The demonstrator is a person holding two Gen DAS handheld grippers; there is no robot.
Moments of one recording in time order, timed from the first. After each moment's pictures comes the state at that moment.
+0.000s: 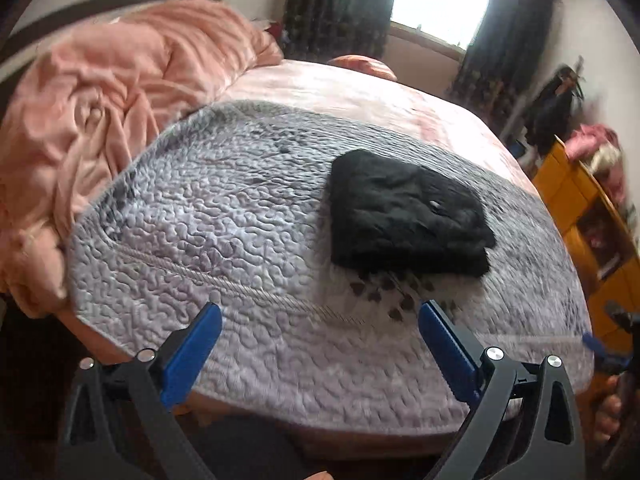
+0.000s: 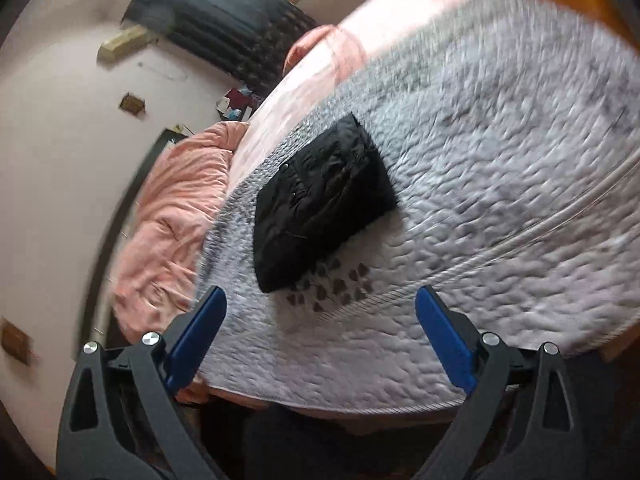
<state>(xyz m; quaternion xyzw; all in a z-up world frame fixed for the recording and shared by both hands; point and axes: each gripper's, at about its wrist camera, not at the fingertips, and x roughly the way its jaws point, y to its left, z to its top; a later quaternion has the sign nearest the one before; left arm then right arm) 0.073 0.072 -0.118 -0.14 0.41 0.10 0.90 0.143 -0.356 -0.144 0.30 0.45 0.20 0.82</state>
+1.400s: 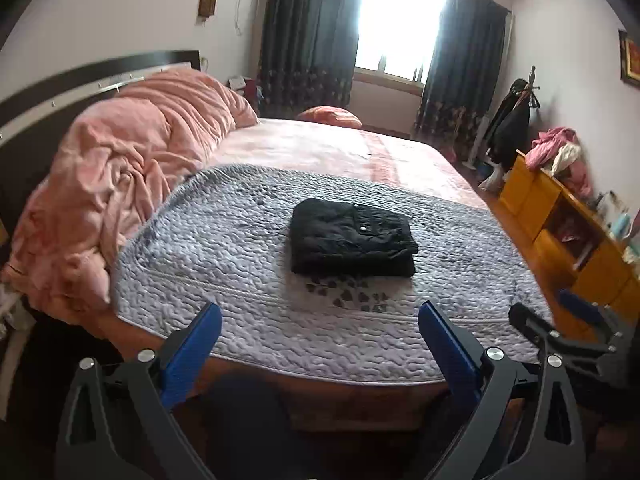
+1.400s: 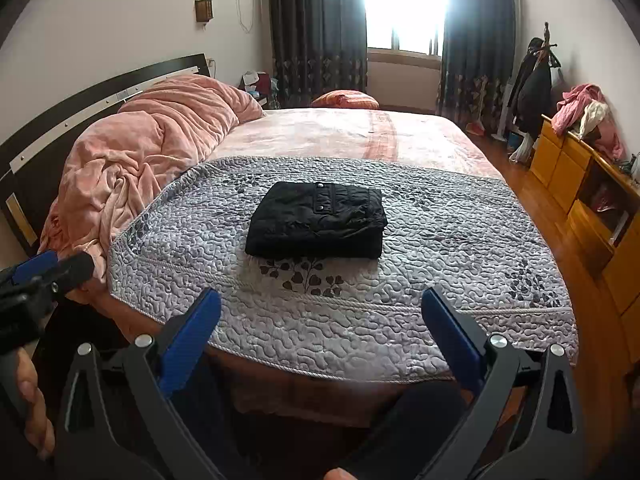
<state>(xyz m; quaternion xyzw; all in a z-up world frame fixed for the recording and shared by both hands) -0.075 -0.016 0.001 -0.11 0.32 0.09 0.94 -0.026 -0.234 -0.001 -0.04 0.35 0.16 0.92</state>
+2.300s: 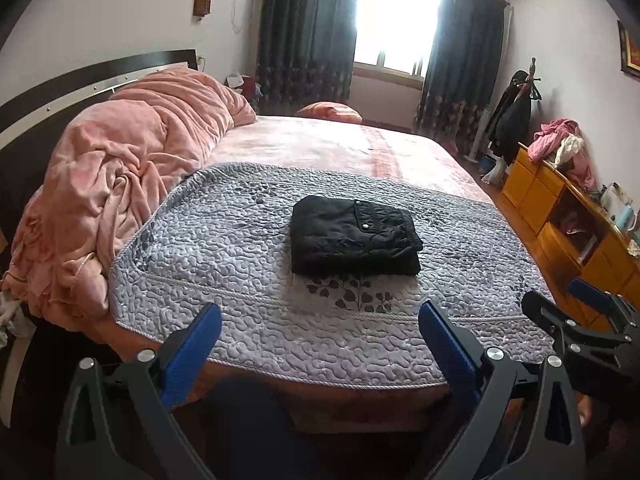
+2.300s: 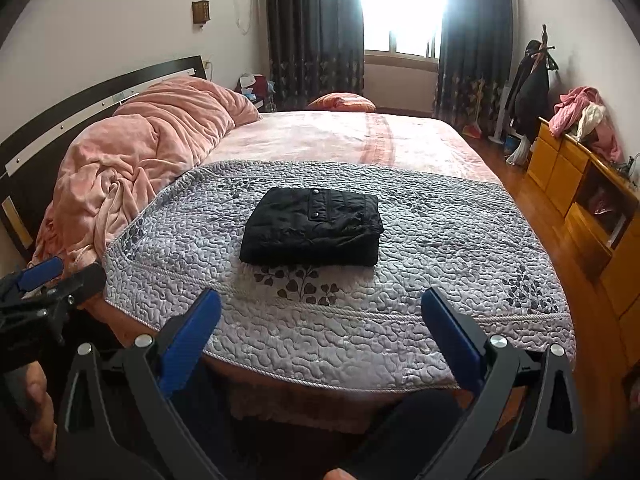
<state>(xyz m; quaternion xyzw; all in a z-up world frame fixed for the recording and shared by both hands) -0.056 -0.021 -0.006 -0.09 0.33 0.09 0.93 -0.012 -0.233 0.000 -0.05 0.35 0.16 0.92</state>
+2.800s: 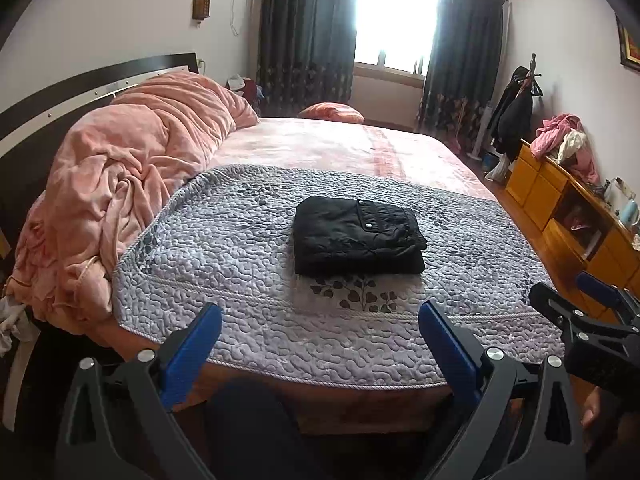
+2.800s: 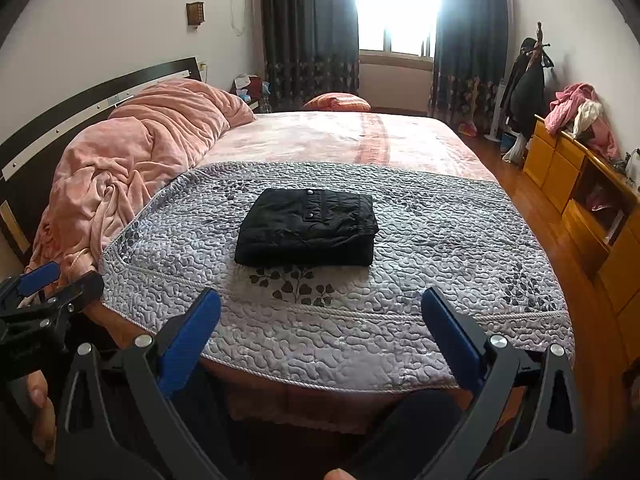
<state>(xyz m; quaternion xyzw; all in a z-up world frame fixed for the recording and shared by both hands) -0.054 -0.022 -0.009 -0.08 0.33 0.09 0.93 -0.008 -0.237 -0.001 -0.04 0.35 0.15 0.93</state>
